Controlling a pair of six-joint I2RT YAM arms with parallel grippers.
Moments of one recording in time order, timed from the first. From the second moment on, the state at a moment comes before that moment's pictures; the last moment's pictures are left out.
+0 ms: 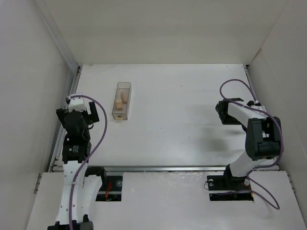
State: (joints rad) left arm 0.05 0.59 0.67 -0.33 -0.31 0.05; right arm 0.07 1.62 1.00 -1.33 1.47 1.99
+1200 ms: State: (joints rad) left arm -0.01 2.05 1.73 -0.75 0.29 0.13; right arm 0.44 1.77 1.51 -0.57 0.40 0.33
